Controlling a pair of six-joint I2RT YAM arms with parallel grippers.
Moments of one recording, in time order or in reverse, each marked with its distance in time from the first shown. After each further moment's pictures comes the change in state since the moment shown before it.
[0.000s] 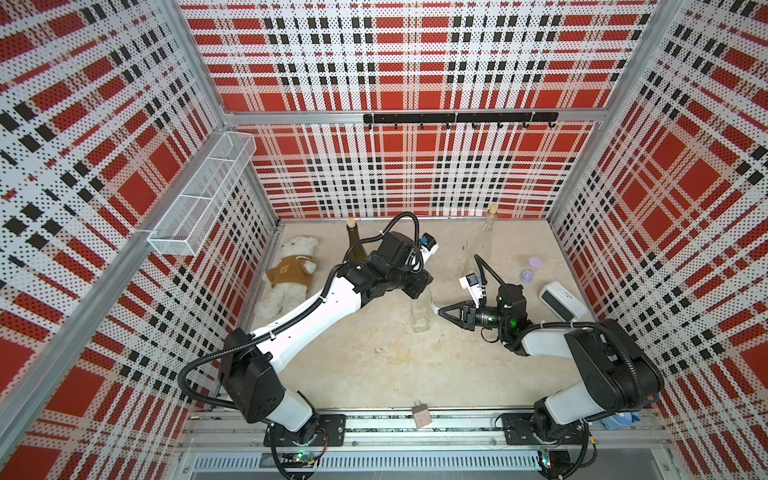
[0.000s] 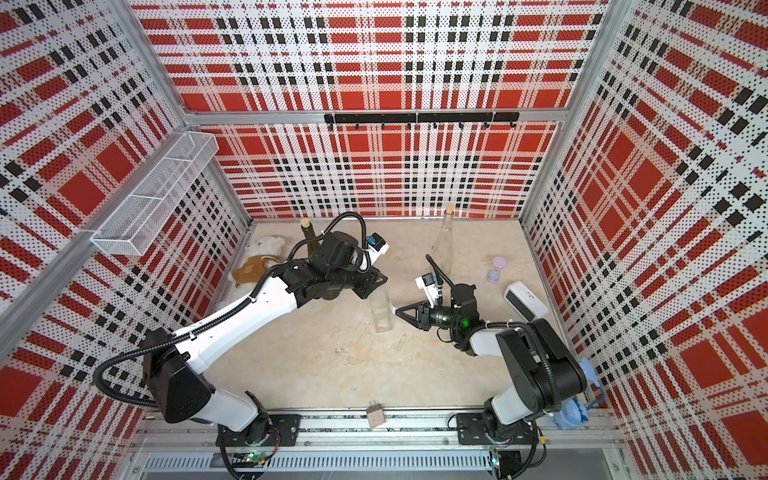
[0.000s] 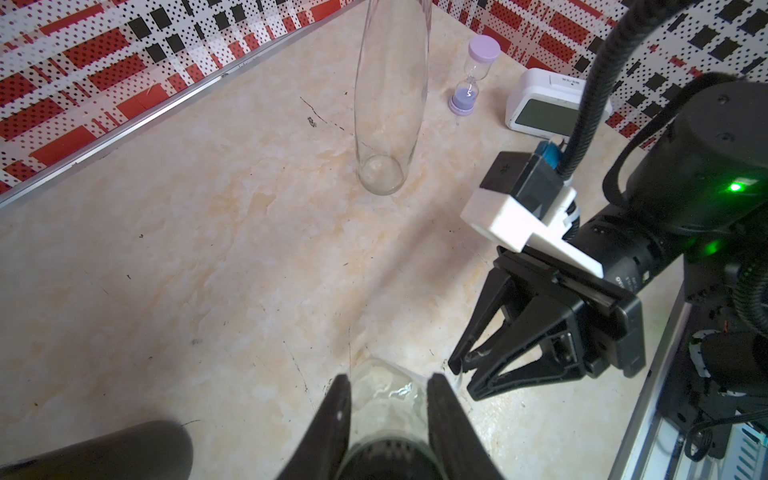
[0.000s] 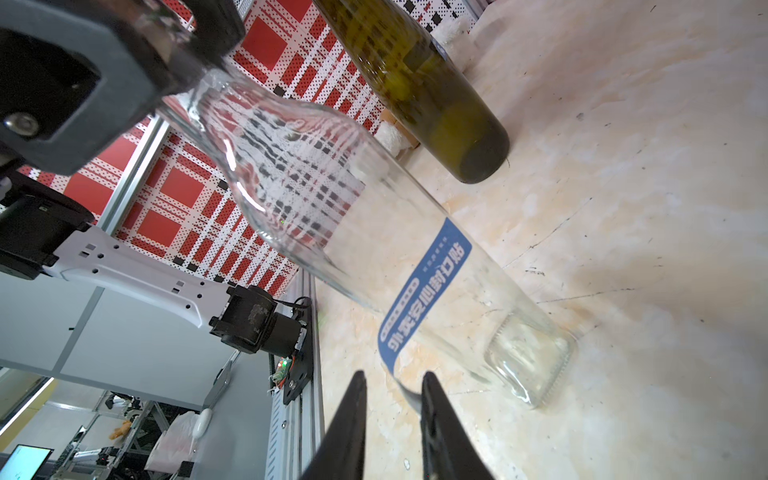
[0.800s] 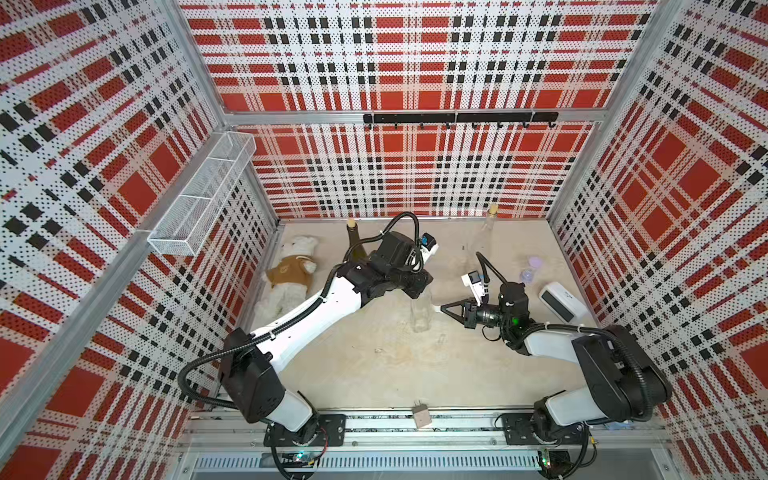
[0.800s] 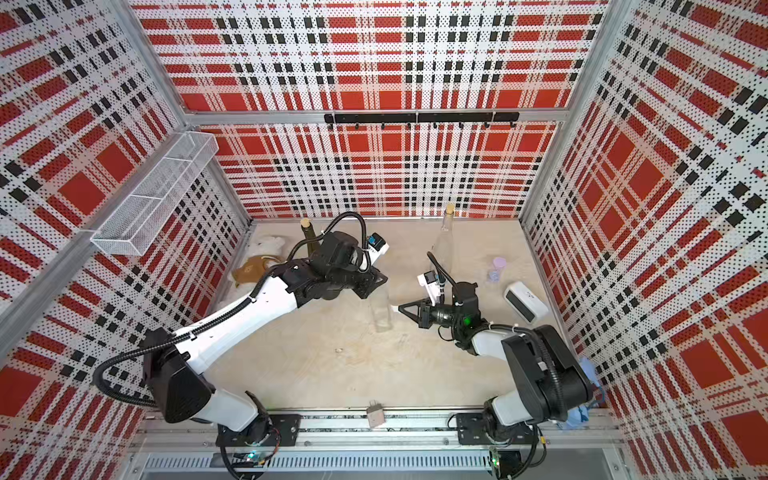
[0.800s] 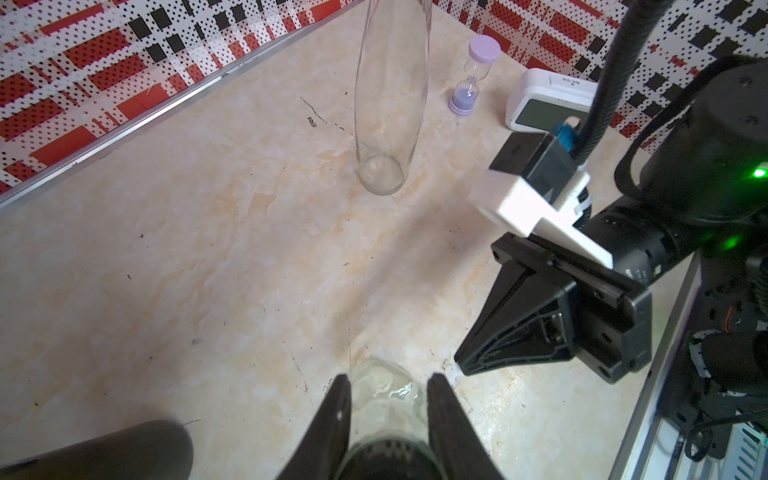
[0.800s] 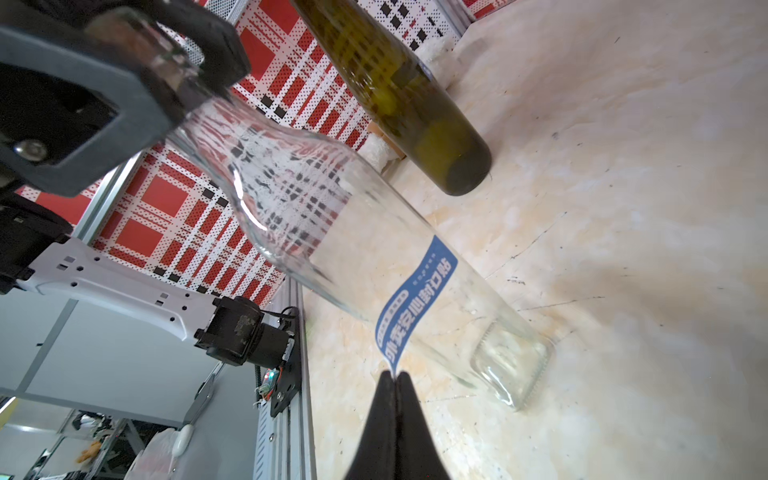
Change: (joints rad) left arm 0.000 0.000 0.000 0.000 0.000 0.000; right arm -0.031 -0.069 0.011 -0.100 0.057 -0.040
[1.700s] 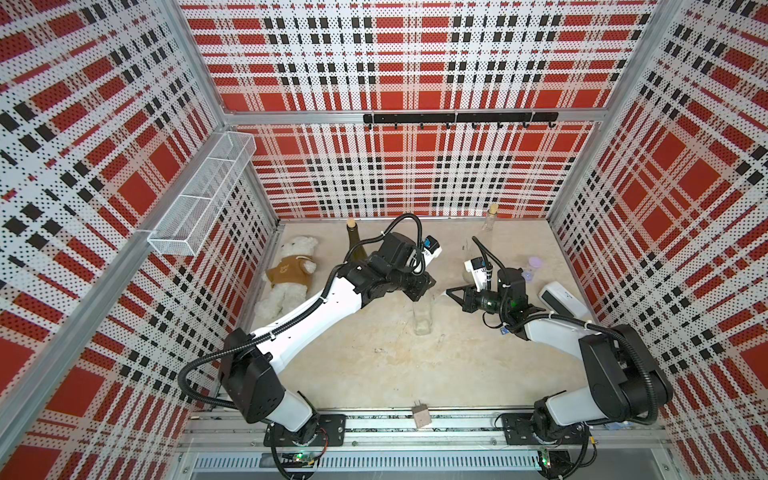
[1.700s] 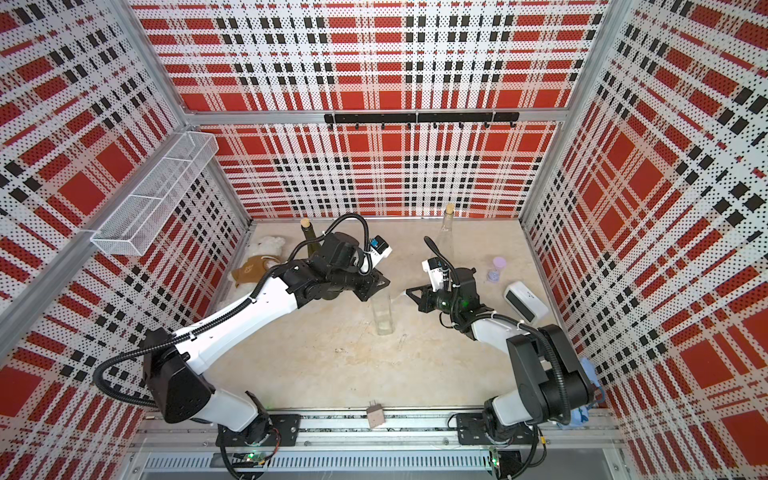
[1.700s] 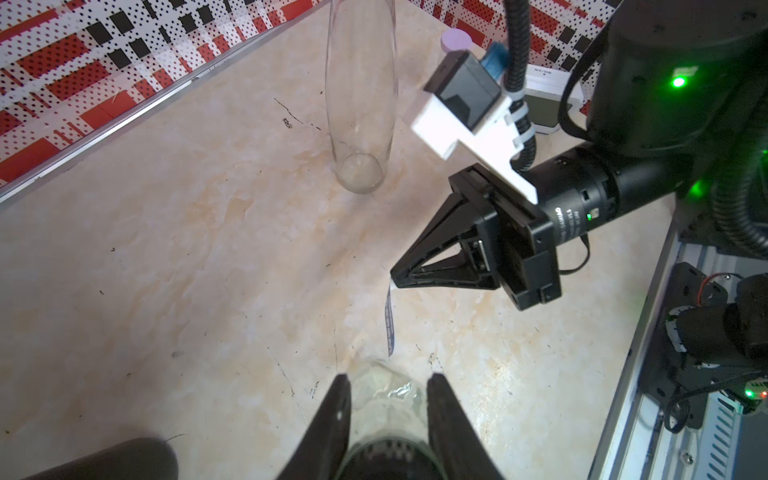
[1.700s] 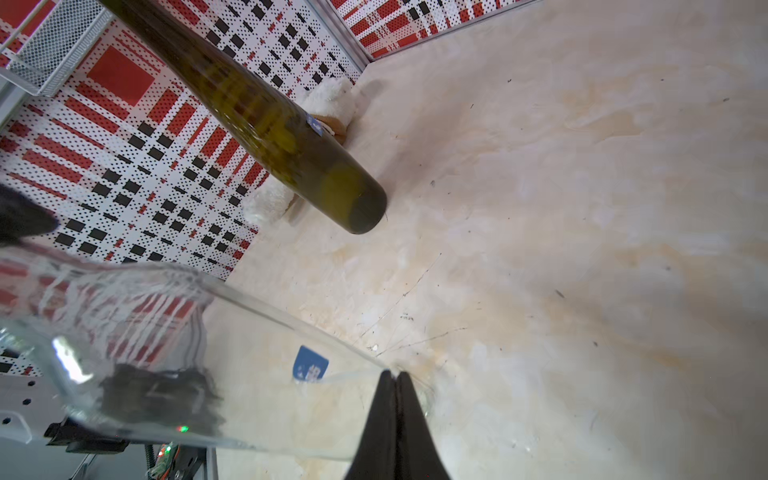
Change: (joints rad) left arm -0.010 0.000 0.000 -0.011 0.055 0.033; right arm -0.016 0.026 0.179 -0.293 0.237 -0.158
